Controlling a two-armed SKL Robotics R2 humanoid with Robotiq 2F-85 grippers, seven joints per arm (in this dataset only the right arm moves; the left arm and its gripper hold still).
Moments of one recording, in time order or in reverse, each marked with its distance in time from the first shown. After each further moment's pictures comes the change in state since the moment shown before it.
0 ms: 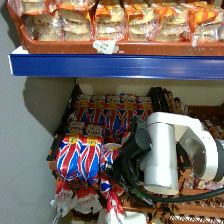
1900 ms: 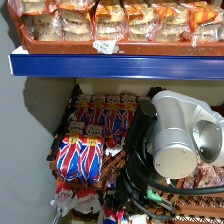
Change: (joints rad) right arm -0.005 0.000 -0.179 -0.025 -0.438 0.259 0.163; left arm 0.000 0.000 0.000 0.000 0.000 0.000 0.000
